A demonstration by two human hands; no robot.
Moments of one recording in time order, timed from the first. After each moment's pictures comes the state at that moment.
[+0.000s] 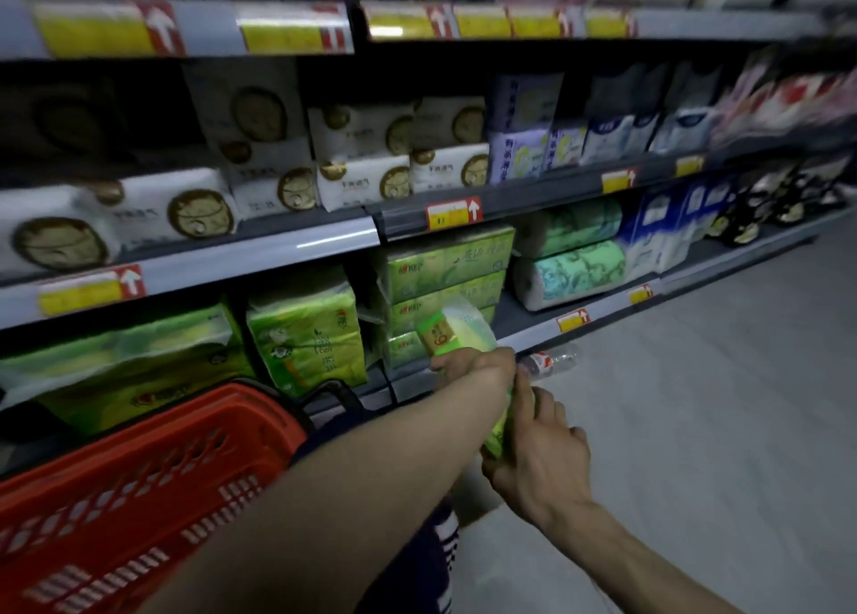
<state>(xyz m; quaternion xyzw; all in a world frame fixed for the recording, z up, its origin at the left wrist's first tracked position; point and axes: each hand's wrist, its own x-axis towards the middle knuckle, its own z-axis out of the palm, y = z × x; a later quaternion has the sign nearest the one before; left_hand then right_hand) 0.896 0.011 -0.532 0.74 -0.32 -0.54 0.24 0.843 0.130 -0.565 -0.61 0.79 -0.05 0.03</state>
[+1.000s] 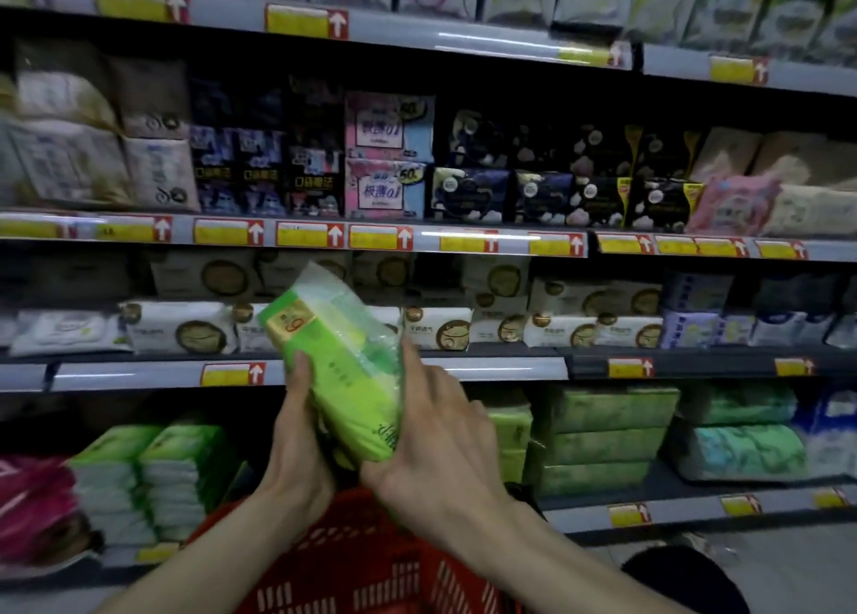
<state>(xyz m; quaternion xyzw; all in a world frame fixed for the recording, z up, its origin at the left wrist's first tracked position) 1.310 0.176 -0.380 0.33 -0.25 -0.53 0.74 1.162 0.193 -0.340 -0.84 0.47 -0.26 0.01</state>
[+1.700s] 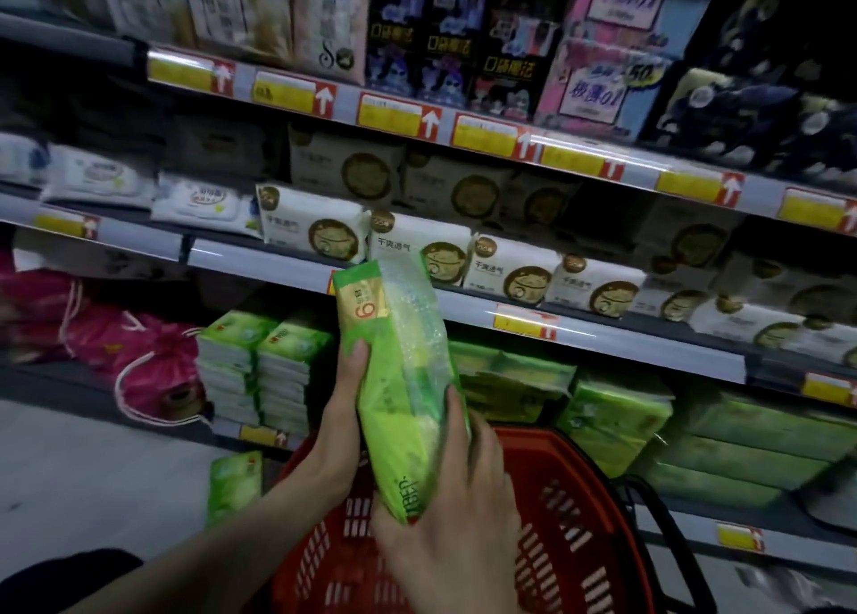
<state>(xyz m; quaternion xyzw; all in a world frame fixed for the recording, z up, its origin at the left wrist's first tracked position) 1.439 0.190 -0.470 0.40 -0.19 -0.50 0.75 1.300 0.228 -0.470 -0.81 0.51 -0.26 0.10</state>
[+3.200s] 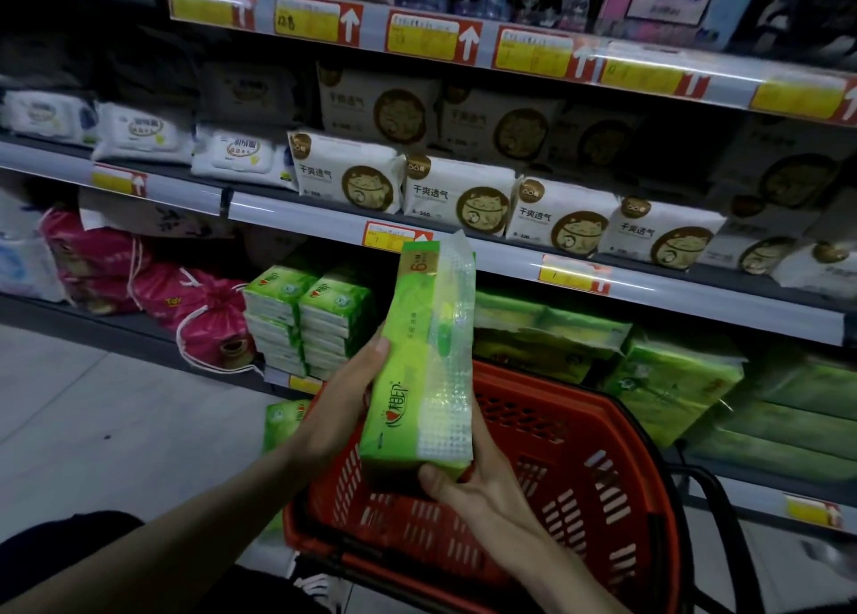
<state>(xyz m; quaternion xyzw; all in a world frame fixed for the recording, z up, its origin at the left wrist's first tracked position) 1.476 0.221 -0.509 0.56 -0.37 -0.48 0.57 1.277 0.181 -0.542 -0.71 0.27 -0.26 0.60</state>
